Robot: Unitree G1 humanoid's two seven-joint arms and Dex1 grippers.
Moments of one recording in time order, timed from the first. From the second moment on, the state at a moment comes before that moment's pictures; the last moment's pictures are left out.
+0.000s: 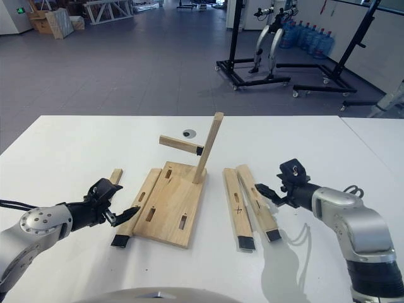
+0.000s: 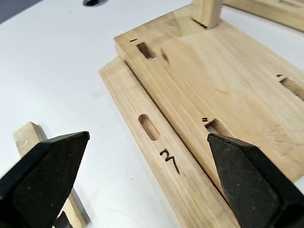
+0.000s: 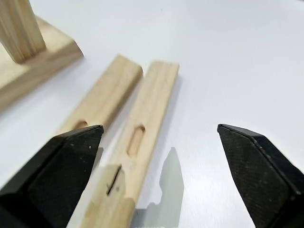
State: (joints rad) left arm 0.14 0.81 -0.06 -0.63 -0.44 0.78 -0.42; right arm 0.01 -0.78 -0.21 -0.36 0.45 0.99 0.54
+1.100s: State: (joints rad) left arm 0.08 0.69 -0.18 -0.52 -0.18 0.79 -0.42; right arm 0.08 -0.72 -0.01 -0.37 0.33 1.00 0.45
